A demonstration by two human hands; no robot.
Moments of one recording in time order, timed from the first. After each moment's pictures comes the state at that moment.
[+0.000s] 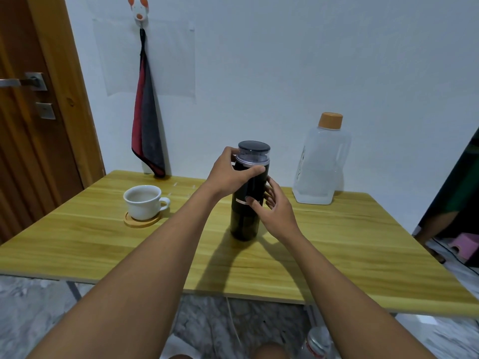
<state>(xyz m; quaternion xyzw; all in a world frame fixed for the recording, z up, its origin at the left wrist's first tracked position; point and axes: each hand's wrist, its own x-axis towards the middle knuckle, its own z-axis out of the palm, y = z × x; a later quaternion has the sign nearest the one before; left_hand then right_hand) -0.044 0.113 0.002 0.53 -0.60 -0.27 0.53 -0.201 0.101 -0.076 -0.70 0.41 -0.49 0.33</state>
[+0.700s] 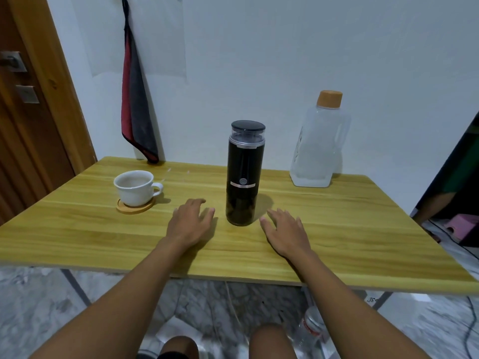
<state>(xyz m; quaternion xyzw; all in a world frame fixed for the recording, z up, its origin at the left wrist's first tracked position) 0.008 0.144 -0.141 0.72 -0.61 -0.13 0.31 -0.243 0.103 -0.156 -0.76 0.61 -0.20 0.13</state>
